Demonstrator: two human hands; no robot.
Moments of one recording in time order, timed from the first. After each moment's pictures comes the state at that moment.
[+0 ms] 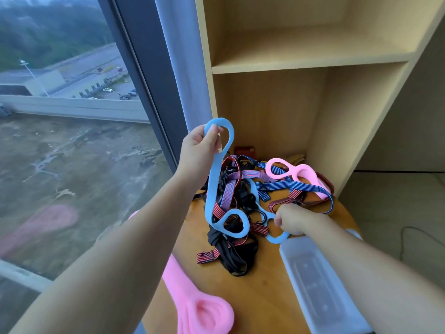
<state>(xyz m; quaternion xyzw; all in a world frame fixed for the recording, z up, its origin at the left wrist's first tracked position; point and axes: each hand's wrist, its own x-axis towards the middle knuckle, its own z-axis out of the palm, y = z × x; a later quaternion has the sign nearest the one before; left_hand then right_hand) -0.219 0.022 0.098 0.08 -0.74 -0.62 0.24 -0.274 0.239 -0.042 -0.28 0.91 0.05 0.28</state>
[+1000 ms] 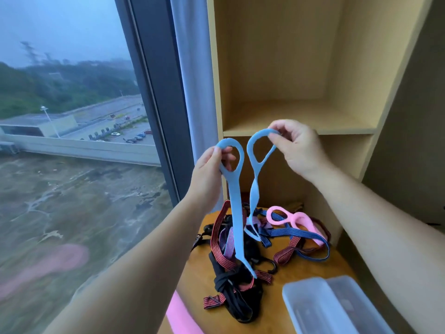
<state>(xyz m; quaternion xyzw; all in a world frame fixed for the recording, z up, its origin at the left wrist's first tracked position) -0.194 0.032 0.180 0.01 -0.63 -0.74 0.24 -0.271 0.209 0.219 -0.33 0.74 -0.56 -0.18</state>
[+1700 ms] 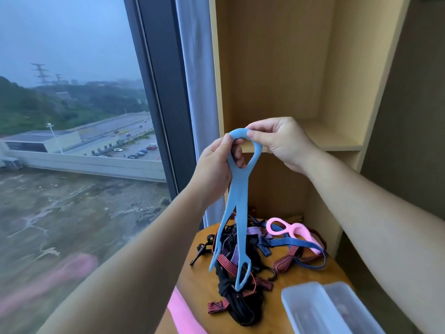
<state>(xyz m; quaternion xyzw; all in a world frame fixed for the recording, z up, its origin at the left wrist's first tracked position) -0.152 0.050 0.252 -0.14 -0.61 -0.76 0.18 -0.226 0.198 0.290 -0.37 0.70 -0.61 -0.05</state>
